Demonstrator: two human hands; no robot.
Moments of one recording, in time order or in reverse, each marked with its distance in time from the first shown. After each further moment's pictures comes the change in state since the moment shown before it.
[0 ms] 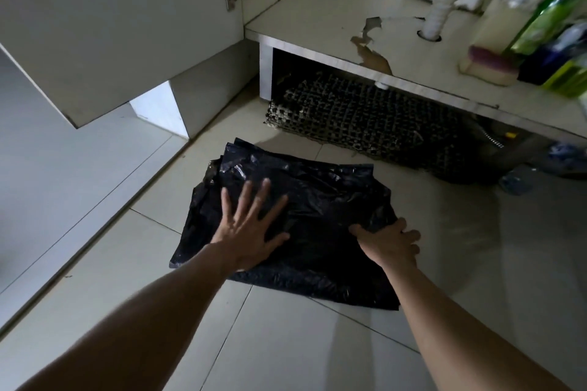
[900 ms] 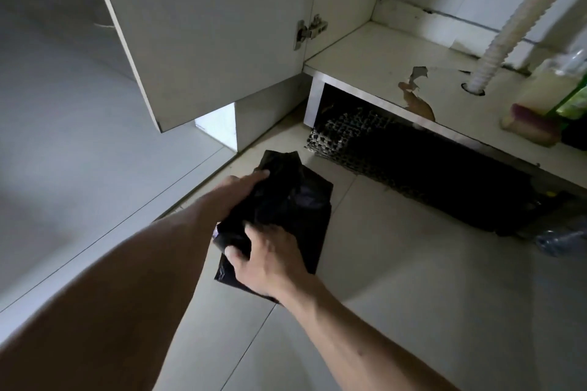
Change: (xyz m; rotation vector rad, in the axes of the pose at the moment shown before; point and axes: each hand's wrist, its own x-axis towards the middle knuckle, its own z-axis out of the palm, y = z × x) left_hand 0.012 -0.097 -0.092 -1.359 -0.180 -0.792; right_hand -0.187 -0.117 0.062 -0.183 -0.206 -1.130
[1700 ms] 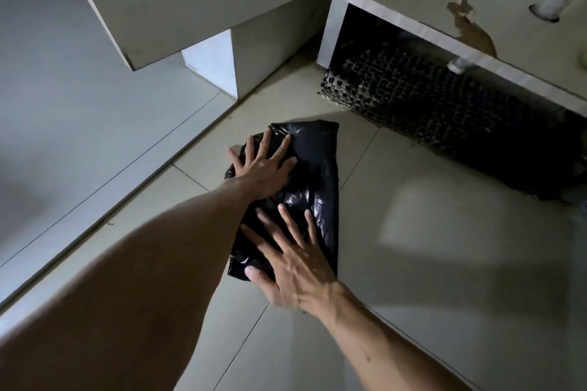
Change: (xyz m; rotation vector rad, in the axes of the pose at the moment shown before) left_hand 0.073 -0.057 0.056 0.920 0.152 0.355; right_hand -0.013 0.084 0.082 -0.282 -0.061 -0.319
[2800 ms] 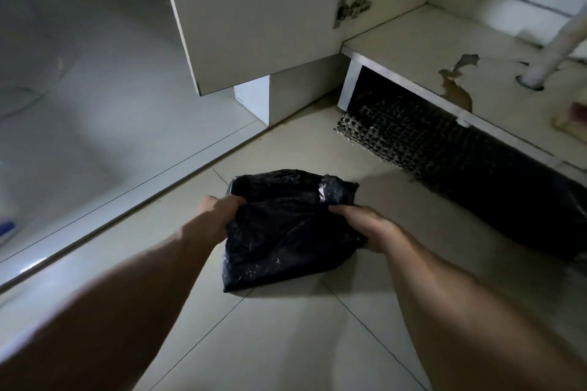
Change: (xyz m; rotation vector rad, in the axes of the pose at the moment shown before) left_hand -0.163 -0.005 -0.045 -1.264 0.321 -0.828; right_hand 0.001 0.100 -0.116 1.036 -0.227 0.830
